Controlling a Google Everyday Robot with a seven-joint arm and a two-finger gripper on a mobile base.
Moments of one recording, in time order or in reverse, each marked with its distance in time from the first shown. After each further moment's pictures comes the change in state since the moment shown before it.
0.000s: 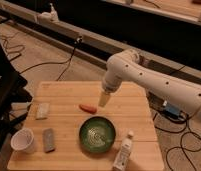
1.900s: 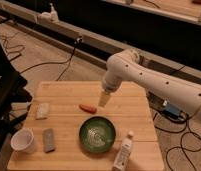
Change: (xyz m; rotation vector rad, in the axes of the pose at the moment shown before) arm 0.000 0.000 -0.001 0.002 0.000 -0.001
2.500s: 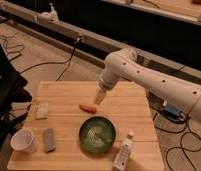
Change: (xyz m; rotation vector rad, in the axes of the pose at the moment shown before) arm -0.042 -0.003 0.010 -0.031 -0.085 0.030
